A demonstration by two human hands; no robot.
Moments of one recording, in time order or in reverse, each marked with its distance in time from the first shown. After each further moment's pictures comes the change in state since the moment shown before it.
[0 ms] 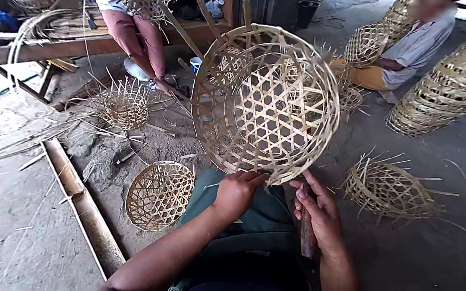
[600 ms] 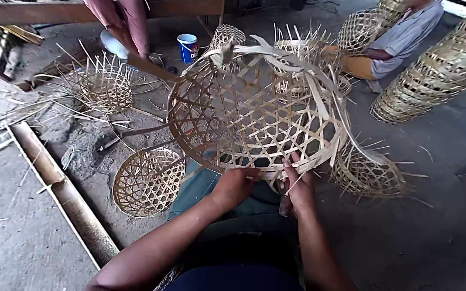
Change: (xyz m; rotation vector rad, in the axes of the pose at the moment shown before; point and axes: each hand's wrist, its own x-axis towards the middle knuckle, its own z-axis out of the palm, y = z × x) left_hand 0.004 0.011 -0.012 -0.516 -0.577 -0.481; right_hand 0.027 0.037 0.013 -0.083 0.242 0.147
